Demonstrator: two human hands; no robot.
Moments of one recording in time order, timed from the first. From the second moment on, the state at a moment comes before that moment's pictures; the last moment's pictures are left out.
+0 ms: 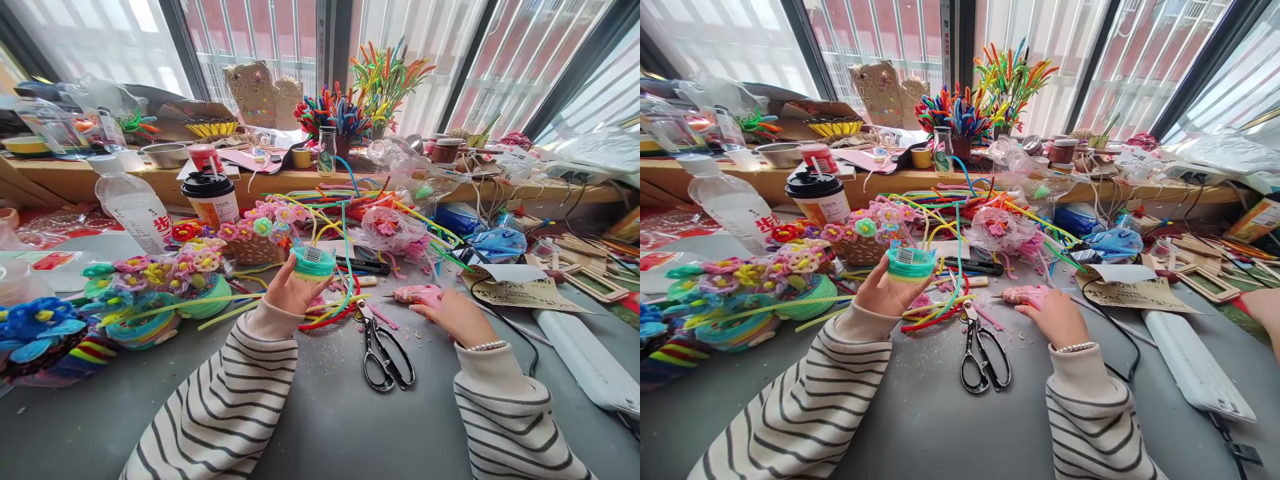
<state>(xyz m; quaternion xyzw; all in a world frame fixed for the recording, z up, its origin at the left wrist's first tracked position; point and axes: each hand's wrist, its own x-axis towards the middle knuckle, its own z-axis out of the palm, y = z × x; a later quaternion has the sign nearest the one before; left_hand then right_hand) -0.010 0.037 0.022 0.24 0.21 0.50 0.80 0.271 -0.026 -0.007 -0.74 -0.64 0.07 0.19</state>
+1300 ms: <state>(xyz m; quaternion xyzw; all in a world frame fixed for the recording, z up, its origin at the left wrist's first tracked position) 0.025 0.005 0.001 0.33 0.25 0.50 0.76 0.203 -0.041 0.004 -0.67 -0.55 -0.22 0.46</state>
